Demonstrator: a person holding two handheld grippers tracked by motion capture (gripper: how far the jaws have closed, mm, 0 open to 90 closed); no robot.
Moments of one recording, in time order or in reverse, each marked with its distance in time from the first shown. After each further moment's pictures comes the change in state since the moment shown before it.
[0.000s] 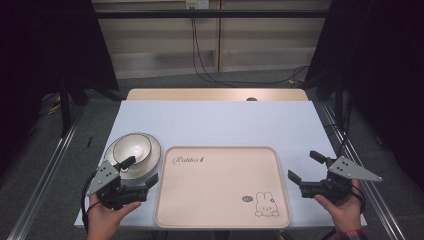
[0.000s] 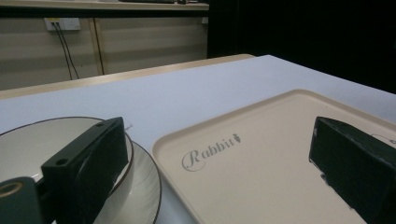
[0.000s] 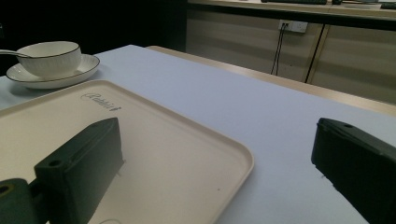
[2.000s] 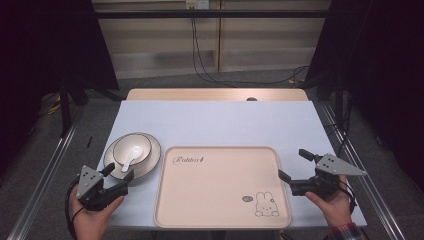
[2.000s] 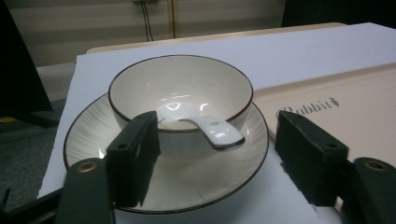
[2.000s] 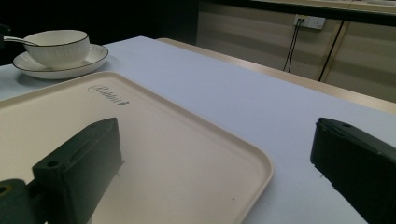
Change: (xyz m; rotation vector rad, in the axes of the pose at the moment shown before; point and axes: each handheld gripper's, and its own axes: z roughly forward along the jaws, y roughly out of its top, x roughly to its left) left arm 0.033 -0.026 -0.023 0.105 0.288 -0.026; right arm 0.007 -0.001 0.023 0.026 0.048 -0.032
